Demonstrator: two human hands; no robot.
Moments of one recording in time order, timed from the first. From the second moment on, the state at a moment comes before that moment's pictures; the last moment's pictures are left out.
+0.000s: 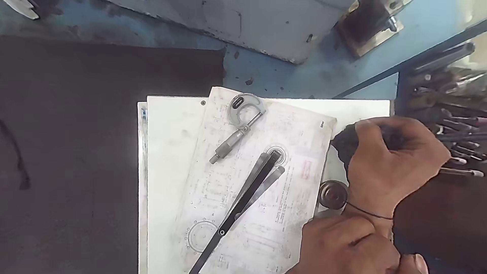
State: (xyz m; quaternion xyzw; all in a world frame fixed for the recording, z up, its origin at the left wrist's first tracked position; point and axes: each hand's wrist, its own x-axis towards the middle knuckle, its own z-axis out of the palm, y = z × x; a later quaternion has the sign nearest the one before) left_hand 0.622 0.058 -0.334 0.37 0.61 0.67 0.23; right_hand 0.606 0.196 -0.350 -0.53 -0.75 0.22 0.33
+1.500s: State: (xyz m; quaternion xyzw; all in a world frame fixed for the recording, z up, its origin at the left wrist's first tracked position) left_hand 0.624 0.057 -0.335 0.37 0.61 0.66 0.22; right_hand 0.607 0.195 -0.349 -0.51 -0.75 0.23 0.34
